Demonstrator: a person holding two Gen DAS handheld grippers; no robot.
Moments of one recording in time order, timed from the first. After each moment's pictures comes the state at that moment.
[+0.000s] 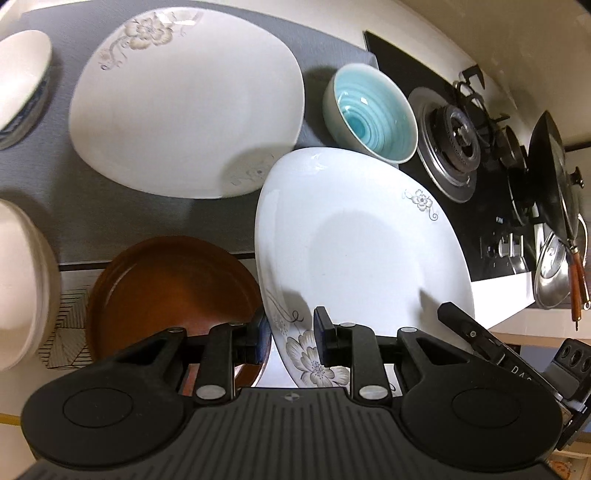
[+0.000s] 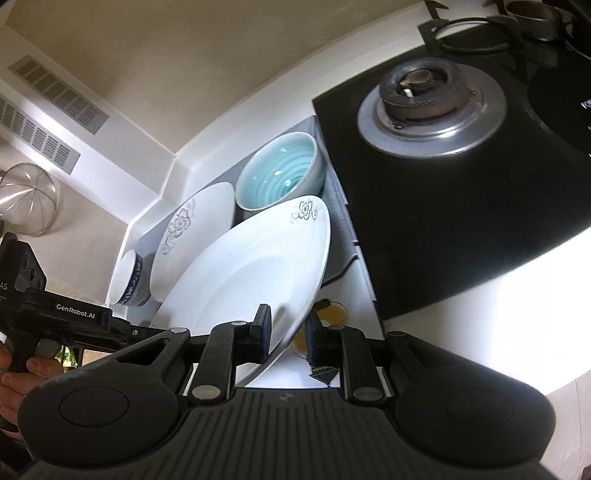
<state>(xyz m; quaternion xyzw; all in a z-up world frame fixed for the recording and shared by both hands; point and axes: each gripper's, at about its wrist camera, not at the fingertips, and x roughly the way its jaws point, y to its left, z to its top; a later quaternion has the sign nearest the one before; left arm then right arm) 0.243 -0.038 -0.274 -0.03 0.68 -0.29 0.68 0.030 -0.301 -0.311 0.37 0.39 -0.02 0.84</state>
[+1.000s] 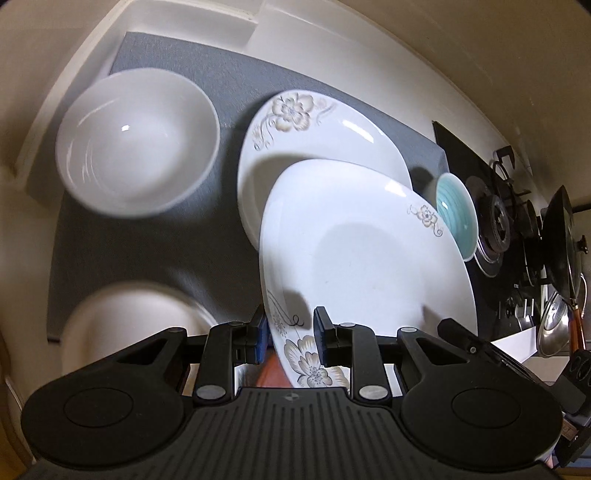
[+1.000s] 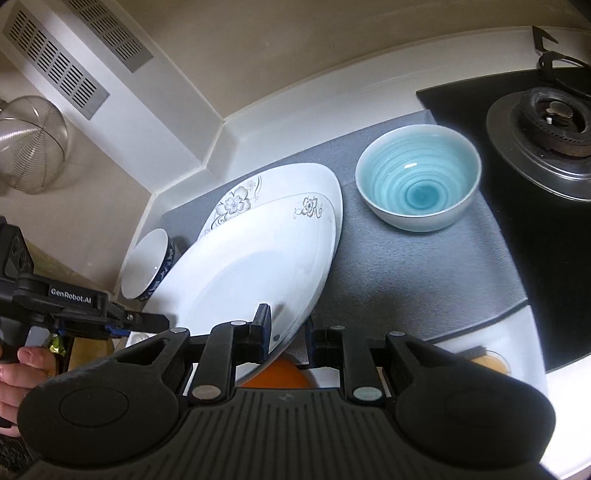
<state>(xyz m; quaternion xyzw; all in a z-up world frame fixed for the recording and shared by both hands) 0.334 0.080 -0.270 -0.07 0.65 -0.26 0.71 0.154 -0.195 -0.296 0.30 0.41 0.00 0.86</state>
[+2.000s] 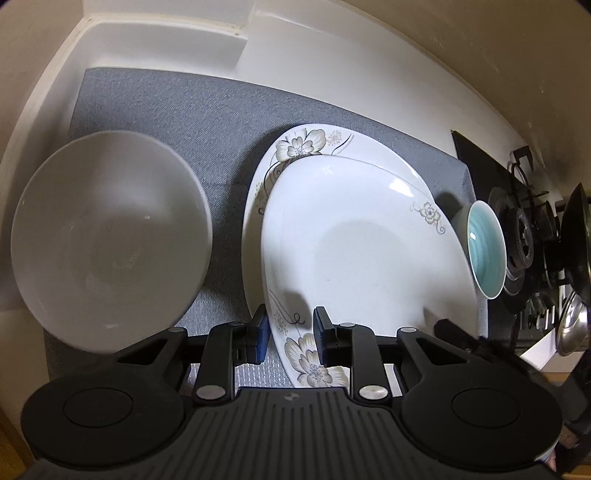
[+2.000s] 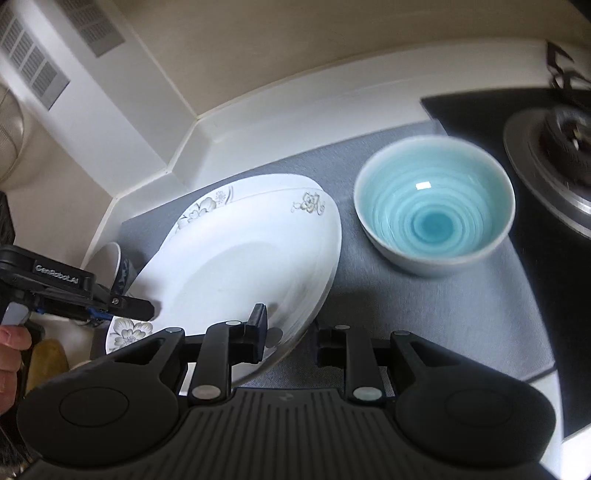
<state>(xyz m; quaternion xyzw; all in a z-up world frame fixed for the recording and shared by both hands) 0.386 0.056 -0.292 -0.04 0.65 -0.26 0.71 0.209 -0.194 -0.329 0.27 0.41 -0.03 0.87</state>
